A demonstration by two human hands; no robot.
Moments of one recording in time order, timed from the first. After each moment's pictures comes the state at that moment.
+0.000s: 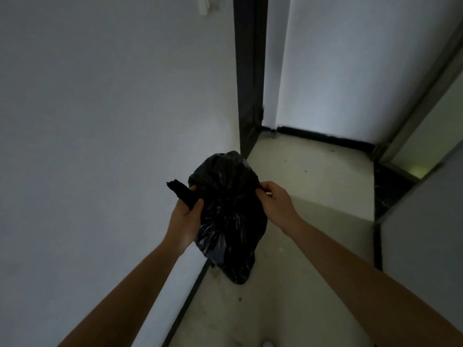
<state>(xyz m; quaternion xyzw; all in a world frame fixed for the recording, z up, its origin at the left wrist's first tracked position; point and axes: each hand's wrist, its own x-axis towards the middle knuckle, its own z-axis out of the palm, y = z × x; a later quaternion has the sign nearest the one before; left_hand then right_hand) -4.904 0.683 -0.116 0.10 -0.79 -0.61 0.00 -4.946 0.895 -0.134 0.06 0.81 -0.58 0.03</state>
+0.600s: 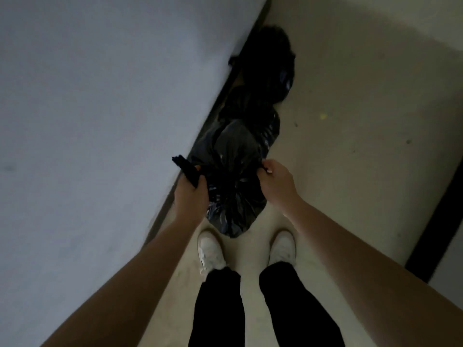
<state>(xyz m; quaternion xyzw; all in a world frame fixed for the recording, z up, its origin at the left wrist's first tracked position) -4.940 0.627 -0.690 0.36 -0.81 -0.44 -0.16 -4.975 0.814 -0.696 0.18 0.82 -0.45 0.30</state>
